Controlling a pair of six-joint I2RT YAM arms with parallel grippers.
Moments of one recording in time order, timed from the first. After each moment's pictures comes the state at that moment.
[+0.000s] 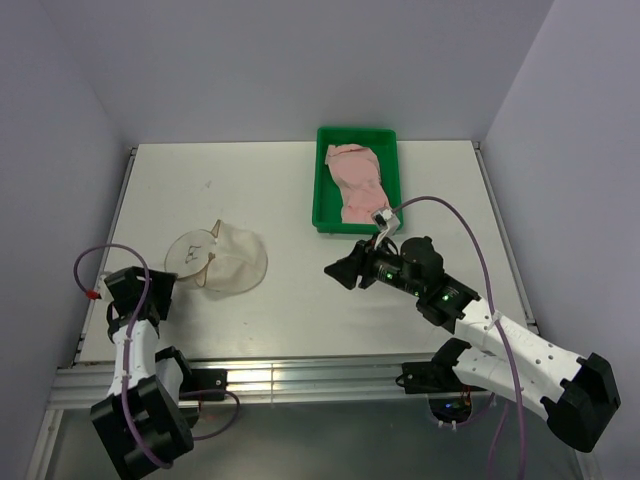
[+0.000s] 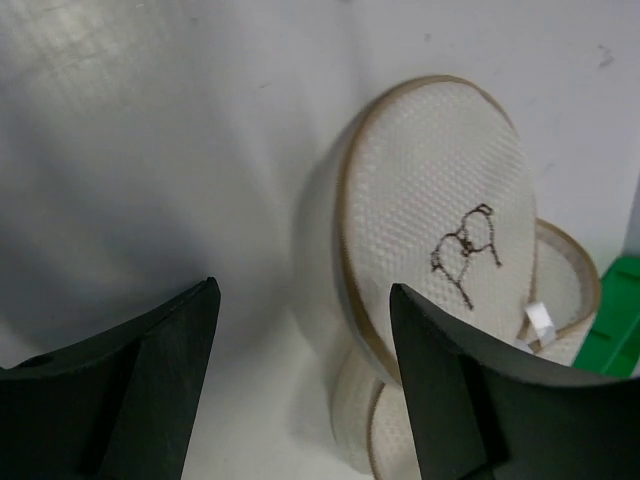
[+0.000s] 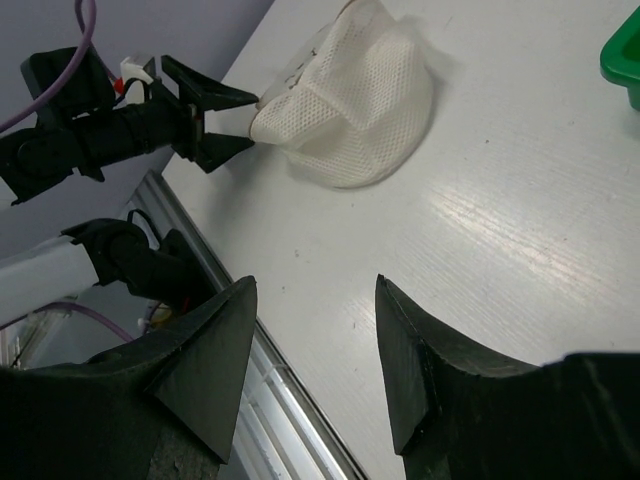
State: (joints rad) left arm 0.47 0.82 0.25 -0.21 0.10 -0.95; right arm 0.71 0.84 0.54 0.08 -0.25 0.59
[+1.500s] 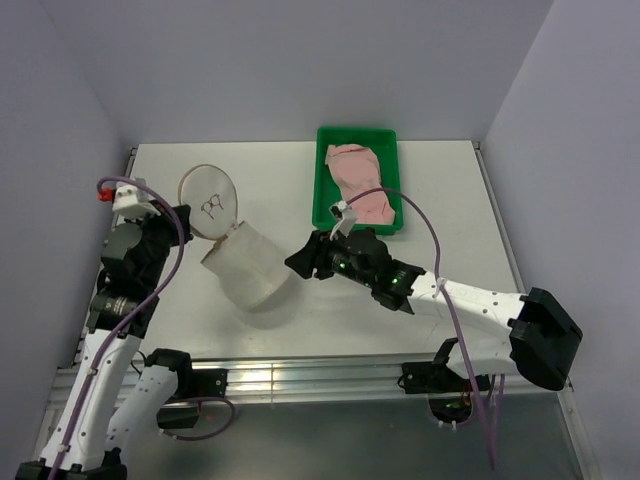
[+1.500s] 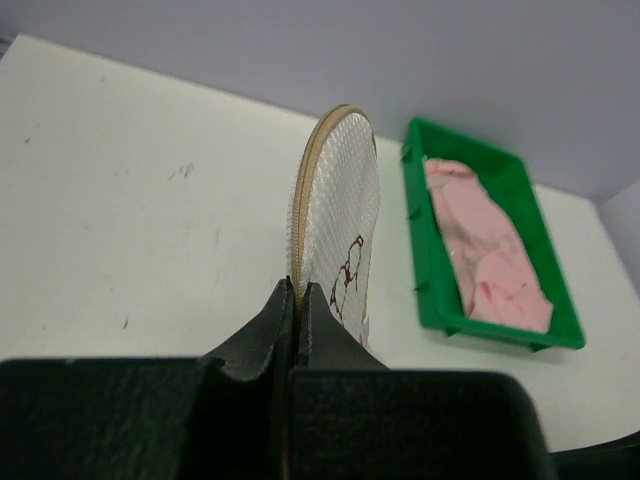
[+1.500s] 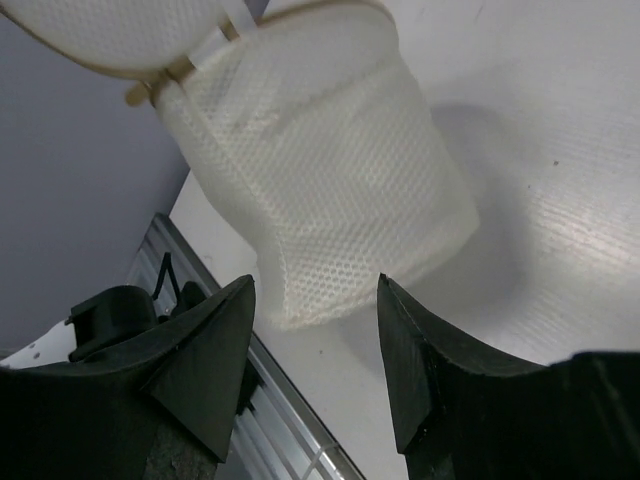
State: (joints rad) left arm -0.15 0.65 0.80 -0.21 -0.07 -0.42; right arm 0.91 1.25 0.71 0.27 -0.03 0.75
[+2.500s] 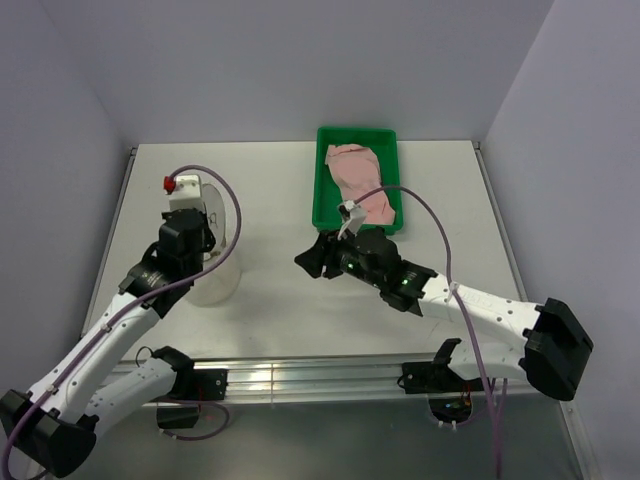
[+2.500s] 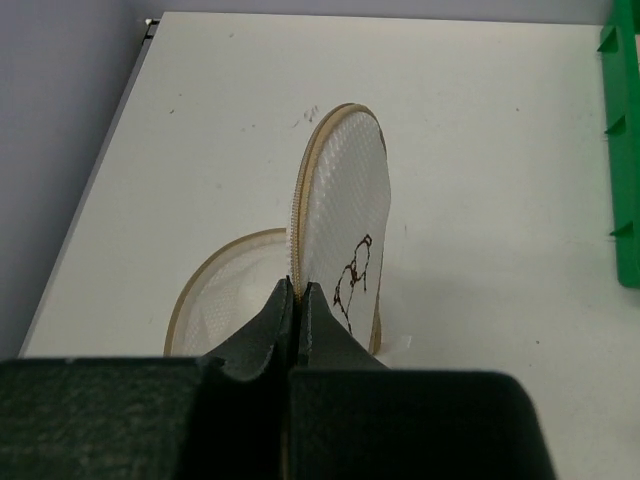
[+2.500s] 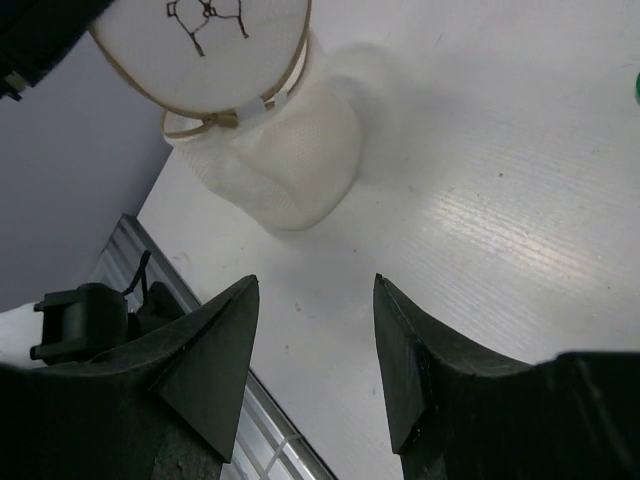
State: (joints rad) left arm -0.50 0.87 0.84 -0.31 -0.64 -0.18; right arm 0.89 1.18 0.71 0.19 0.00 0.65
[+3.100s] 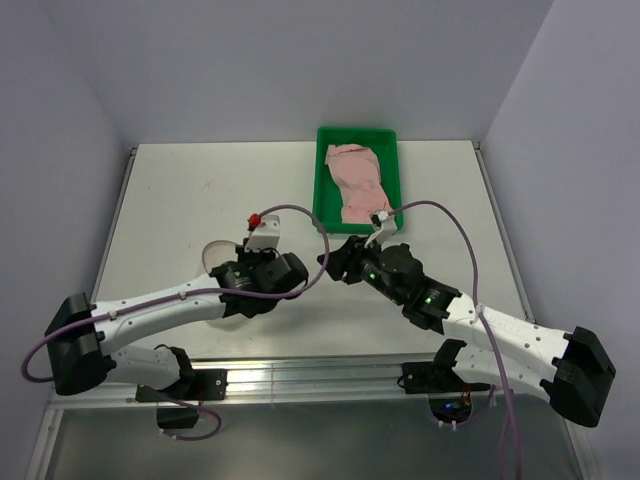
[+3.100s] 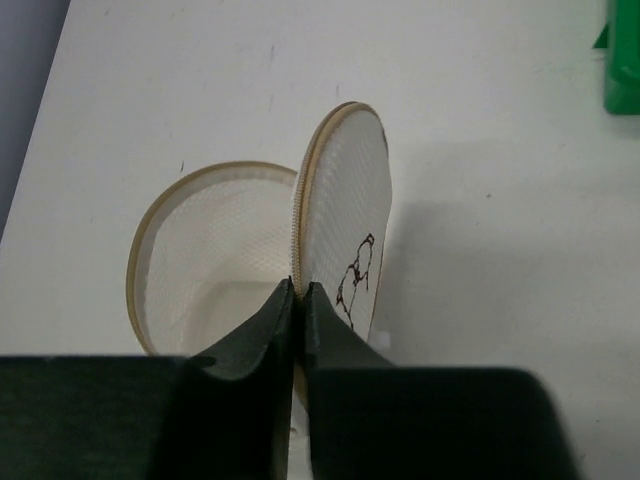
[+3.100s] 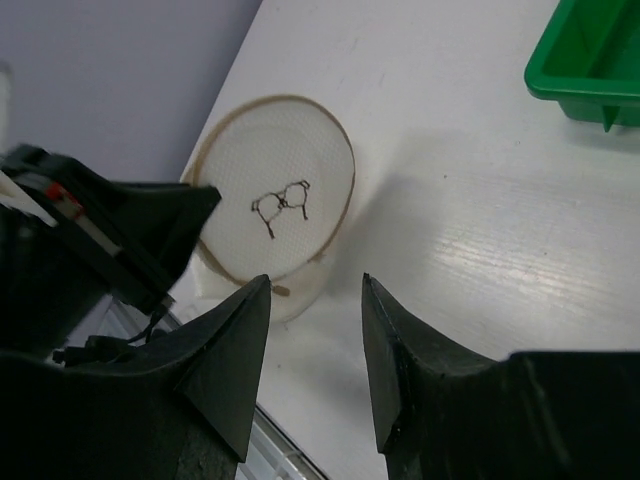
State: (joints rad) left arm -1.08 1.27 0.96 -0.71 -1.08 -0.71; right arm 0.88 0.95 0.55 0.19 0.15 0.73
